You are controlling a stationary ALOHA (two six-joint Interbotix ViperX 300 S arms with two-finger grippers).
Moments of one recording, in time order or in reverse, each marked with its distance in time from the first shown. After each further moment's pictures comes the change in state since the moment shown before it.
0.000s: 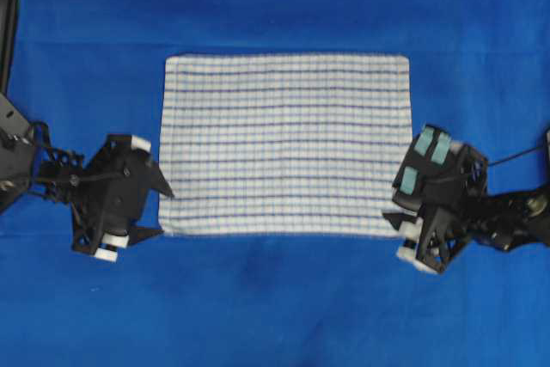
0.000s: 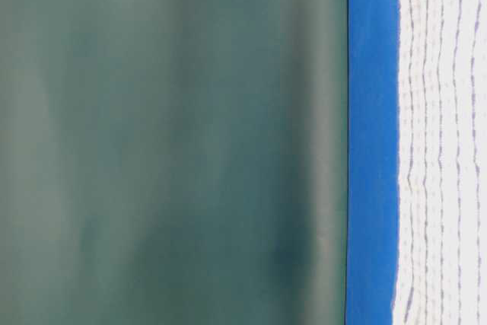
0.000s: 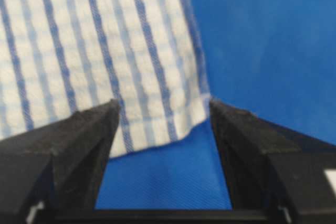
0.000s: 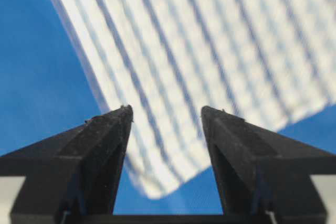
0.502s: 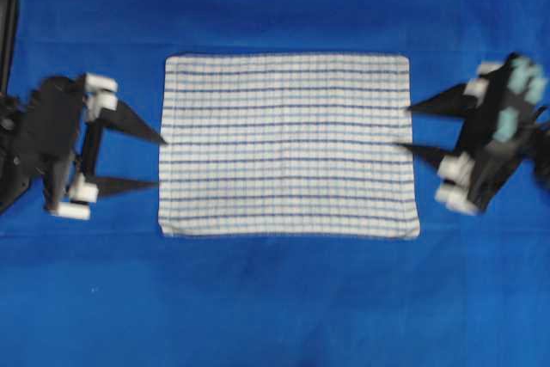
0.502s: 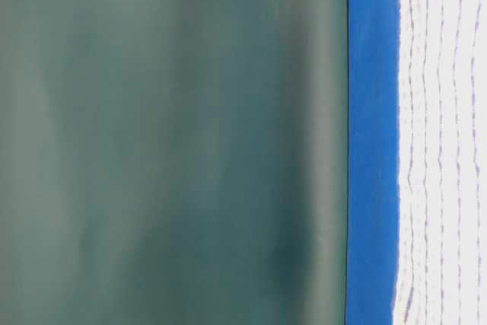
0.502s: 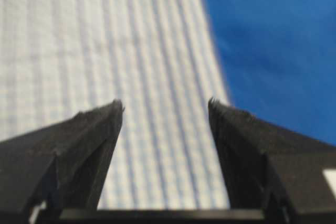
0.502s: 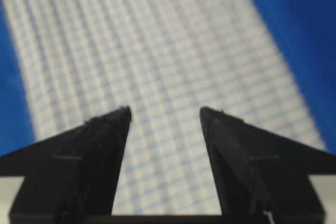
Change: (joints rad) left arm 0.161 -0.380 0.026 0.000 -0.014 0.089; right arm -0.118 -0.359 0.106 -0.377 0.026 -0.012
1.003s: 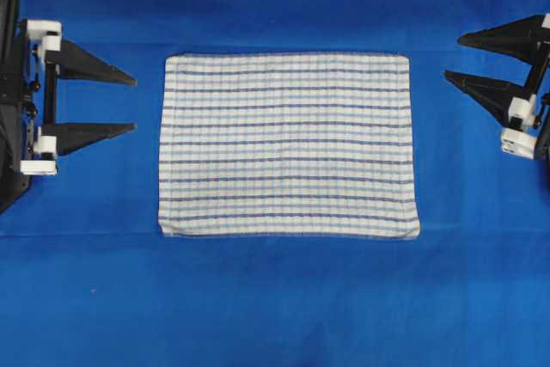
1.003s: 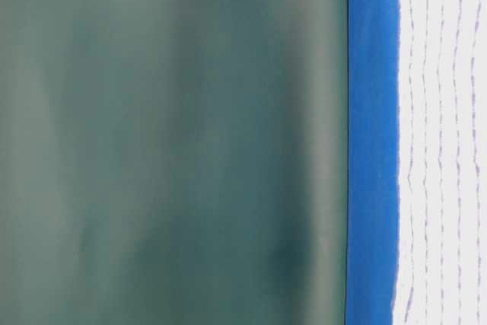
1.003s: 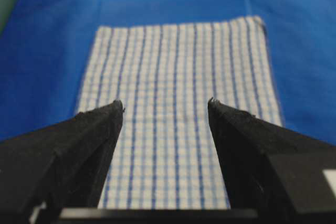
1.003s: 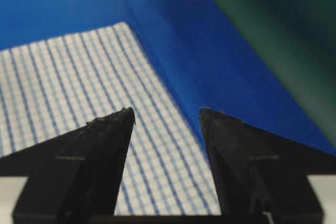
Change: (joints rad) left arm 0.152 -0.235 0.054 0.000 -0.061 0.051; right arm -0.100 -0.299 0.121 -0.144 -0.023 -0.038
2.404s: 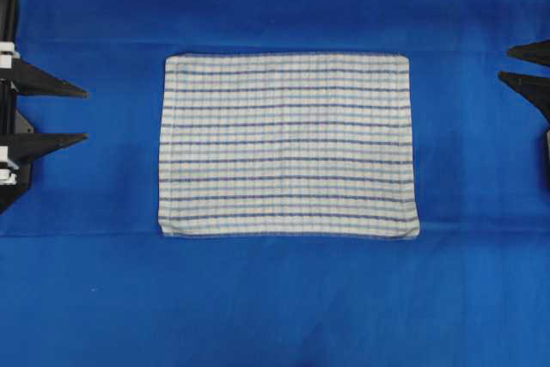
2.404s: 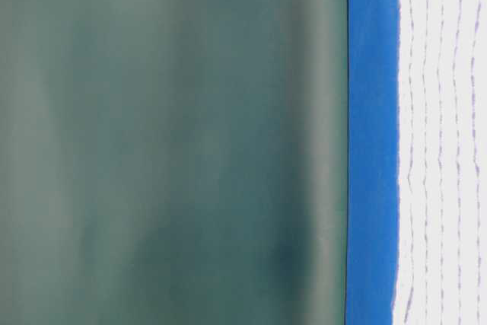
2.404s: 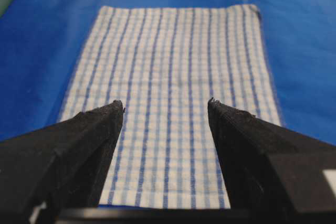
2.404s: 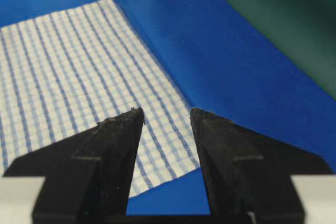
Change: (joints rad) left arm 0.003 -0.405 0.270 0.000 0.051 -0.061; right arm 0.000 -0.425 0.333 0.003 0.011 0.046
